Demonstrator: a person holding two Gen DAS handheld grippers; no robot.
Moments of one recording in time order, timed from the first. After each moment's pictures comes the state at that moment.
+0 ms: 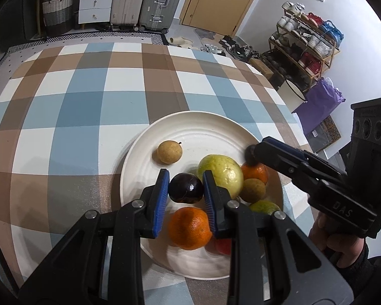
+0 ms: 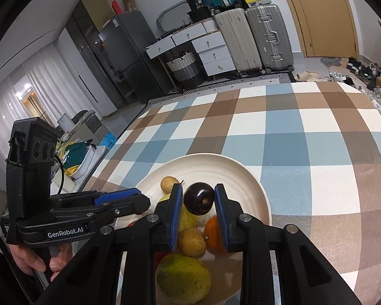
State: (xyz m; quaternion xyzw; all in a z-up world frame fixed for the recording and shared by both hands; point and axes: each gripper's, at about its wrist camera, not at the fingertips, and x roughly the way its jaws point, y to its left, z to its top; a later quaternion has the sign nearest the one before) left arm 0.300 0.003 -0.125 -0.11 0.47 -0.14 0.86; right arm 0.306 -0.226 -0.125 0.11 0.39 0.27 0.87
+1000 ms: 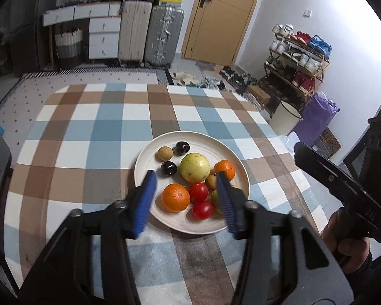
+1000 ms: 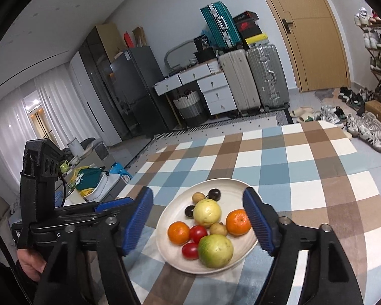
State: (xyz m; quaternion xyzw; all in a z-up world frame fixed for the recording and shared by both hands) left arm 0.181 0.002 -0.039 -0.09 0.37 -0.11 0.92; right arm 0.206 -0.252 -0.052 0.12 0.28 0.26 0.91
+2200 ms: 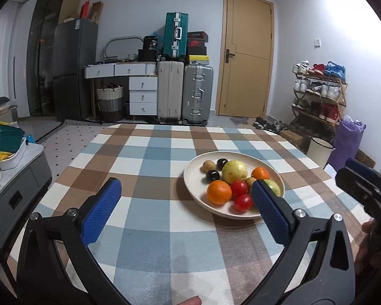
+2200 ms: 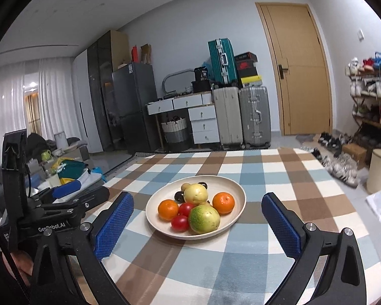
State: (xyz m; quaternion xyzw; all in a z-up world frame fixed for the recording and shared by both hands) left arm 0.072 0.017 -0.082 -0.04 0.20 0.00 0.98; right arm 0.104 -0.245 -0.086 0.04 0.17 0.20 0.96
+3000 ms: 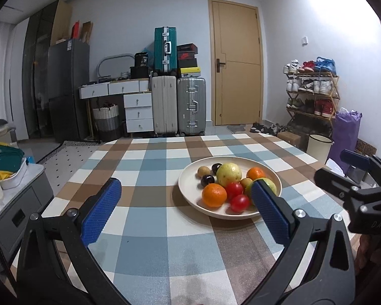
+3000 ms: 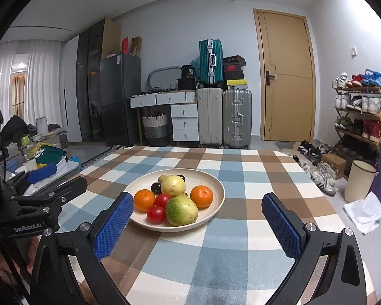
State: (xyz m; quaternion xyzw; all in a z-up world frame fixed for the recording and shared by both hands) left arm 0.065 -0.001 -0.093 0.01 0.16 -0.01 0.99; right arm 0.104 -0.238 -0.102 -0.01 0.17 0.15 0.97
